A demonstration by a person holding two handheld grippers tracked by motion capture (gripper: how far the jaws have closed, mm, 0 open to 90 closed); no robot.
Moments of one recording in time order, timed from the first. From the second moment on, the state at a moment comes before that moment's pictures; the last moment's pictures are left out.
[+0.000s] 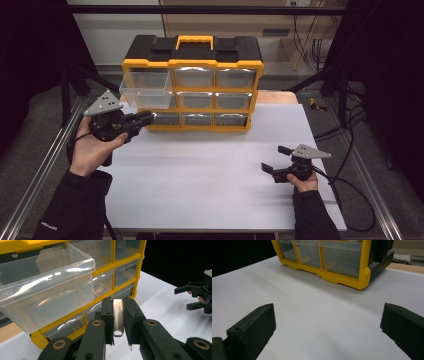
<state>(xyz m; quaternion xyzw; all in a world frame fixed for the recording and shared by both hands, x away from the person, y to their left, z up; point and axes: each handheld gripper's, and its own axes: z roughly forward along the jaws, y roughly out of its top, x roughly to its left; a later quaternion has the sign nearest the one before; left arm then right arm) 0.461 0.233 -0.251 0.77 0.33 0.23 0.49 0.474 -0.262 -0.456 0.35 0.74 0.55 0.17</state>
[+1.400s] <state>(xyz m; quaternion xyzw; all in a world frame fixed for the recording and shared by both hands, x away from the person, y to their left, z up) 0.477 0.231 -0.207 0.76 0.33 0.27 0.50 0.474 -0.262 -0.455 0.35 0.74 0.55 0.17</state>
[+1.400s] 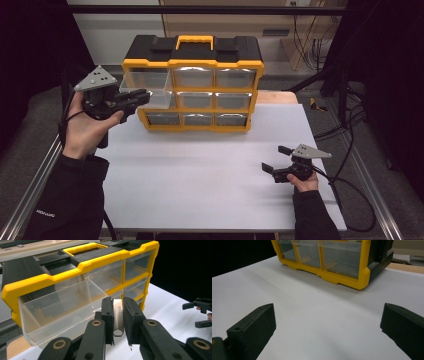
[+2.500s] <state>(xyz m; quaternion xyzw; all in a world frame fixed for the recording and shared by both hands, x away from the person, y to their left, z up) 0.515 0.232 -0.202 0.74 0.38 0.28 0.47 0.474 -0.262 -0.455 0.35 0.74 0.55 0.17</state>
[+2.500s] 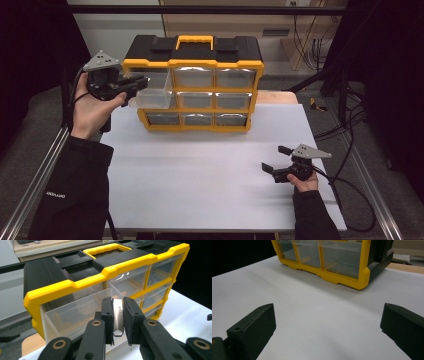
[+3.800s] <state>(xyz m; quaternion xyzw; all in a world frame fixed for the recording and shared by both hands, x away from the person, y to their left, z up) 0.550 0.236 -0.210 0.74 0.39 0.30 0.45 0.474 -0.262 -0.456 0.35 0.74 0.55 0.17</state>
